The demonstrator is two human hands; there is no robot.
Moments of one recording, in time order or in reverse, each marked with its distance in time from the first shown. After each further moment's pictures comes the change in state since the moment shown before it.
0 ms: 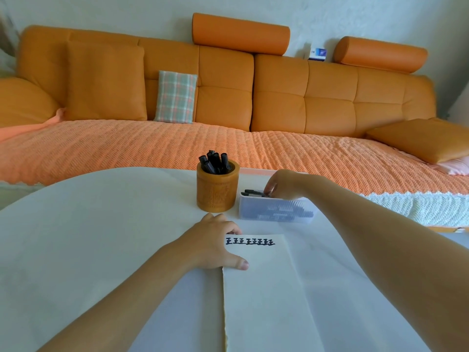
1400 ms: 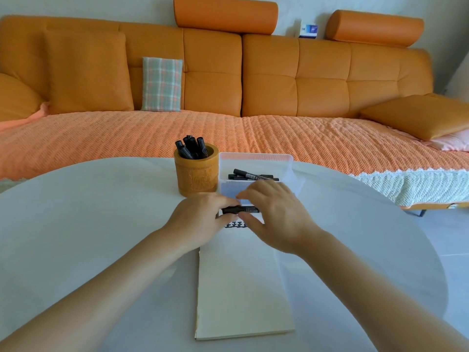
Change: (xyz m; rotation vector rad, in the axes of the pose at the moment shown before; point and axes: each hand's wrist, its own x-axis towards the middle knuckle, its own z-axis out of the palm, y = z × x) left_hand 0.001 0.040 0.000 0.002 0.399 0.155; right_hand -0.111 -0.015 0.083 0.075 0.694 -0.423
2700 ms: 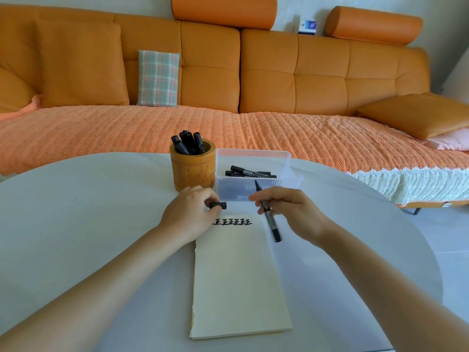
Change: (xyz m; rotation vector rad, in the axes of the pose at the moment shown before) left_hand 0.007 -0.029 0.022 -0.009 0.083 -0.218; right_hand -0.013 0.028 -0.011 0.931 -0.149 0.500
